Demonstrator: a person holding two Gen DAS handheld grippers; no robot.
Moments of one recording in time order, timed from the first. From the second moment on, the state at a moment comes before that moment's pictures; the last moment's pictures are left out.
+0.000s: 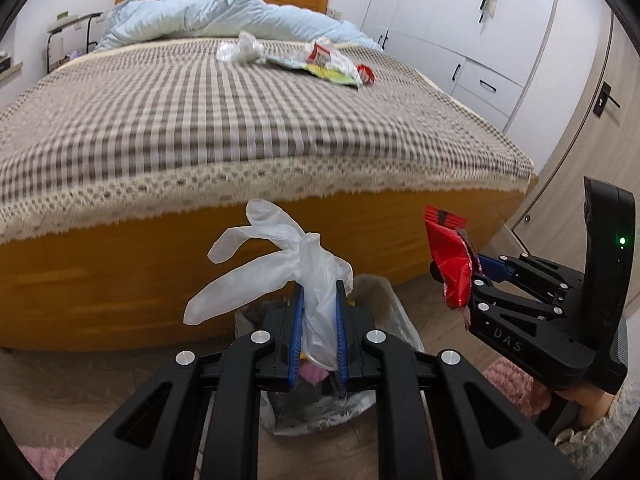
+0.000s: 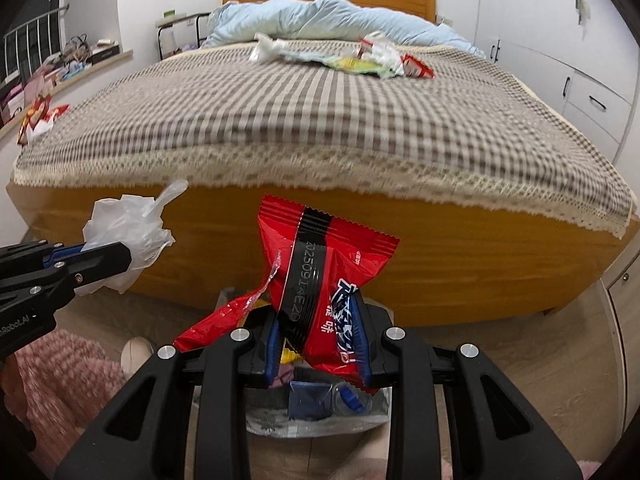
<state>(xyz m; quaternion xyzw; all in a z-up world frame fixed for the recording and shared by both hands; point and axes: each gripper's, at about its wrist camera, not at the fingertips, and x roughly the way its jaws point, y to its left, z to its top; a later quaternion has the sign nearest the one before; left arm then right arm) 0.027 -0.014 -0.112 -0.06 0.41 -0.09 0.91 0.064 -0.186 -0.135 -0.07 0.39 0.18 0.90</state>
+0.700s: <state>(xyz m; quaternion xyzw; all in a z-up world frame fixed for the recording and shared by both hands) 0.019 -0.024 -0.185 -0.05 0.50 -0.10 0.86 0.045 -0.195 -0.195 -0.11 0.44 0.17 0.88</state>
